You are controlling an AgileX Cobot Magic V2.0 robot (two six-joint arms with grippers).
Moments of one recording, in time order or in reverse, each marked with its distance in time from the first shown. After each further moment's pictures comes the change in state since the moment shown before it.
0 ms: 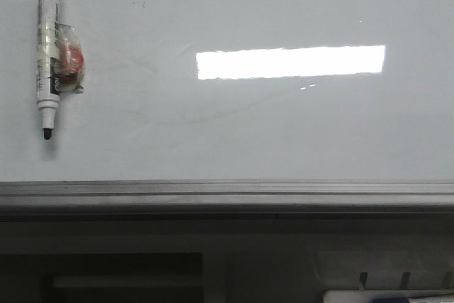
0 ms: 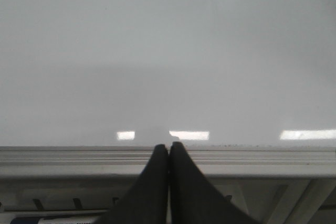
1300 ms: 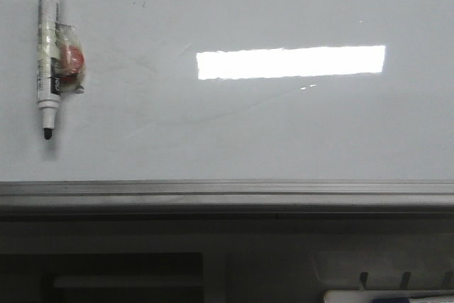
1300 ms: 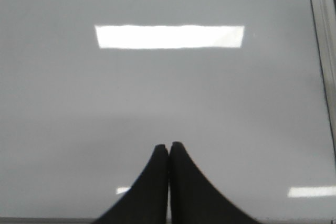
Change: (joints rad) left arm 0.000 0.000 0.001 -0.004 -0.177 0.000; right arm 0.000 0.000 0.000 0.000 -0.208 0.000
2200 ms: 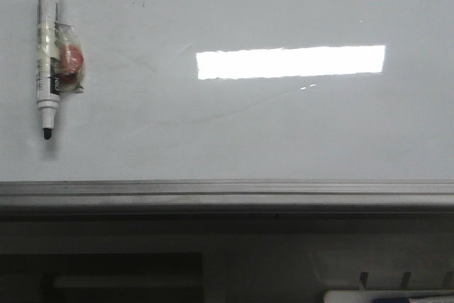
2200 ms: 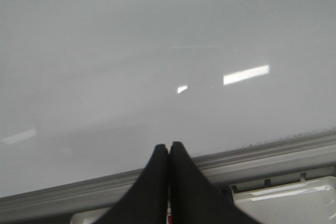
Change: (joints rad) left arm 0.000 0.145 -0.352 0.057 0.230 0.000; right arm 0.005 0.345 -0.178 0.346 0.230 0.000
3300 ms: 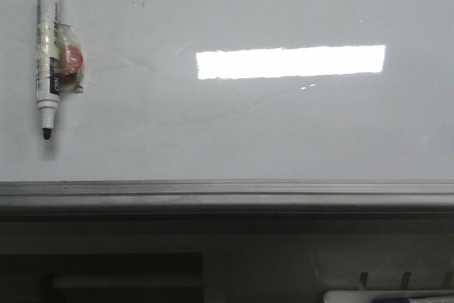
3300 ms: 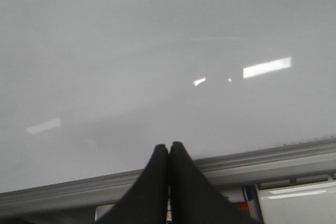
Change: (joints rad) left arm -0.401 0.016 0.138 -0.212 -0.265 0.113; right arm 0.052 0.009 -0.014 0.043 0.013 0.000
